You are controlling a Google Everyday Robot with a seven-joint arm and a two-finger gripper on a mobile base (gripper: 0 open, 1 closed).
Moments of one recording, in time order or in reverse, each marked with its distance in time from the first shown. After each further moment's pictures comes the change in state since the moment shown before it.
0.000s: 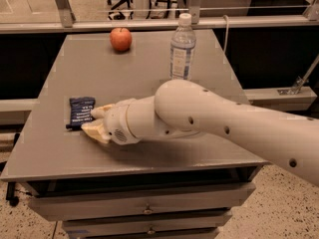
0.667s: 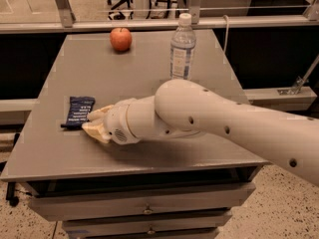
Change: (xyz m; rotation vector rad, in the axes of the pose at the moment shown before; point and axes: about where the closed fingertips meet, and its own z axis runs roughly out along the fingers) arm 0.000 0.000 0.000 0.000 0.000 0.000
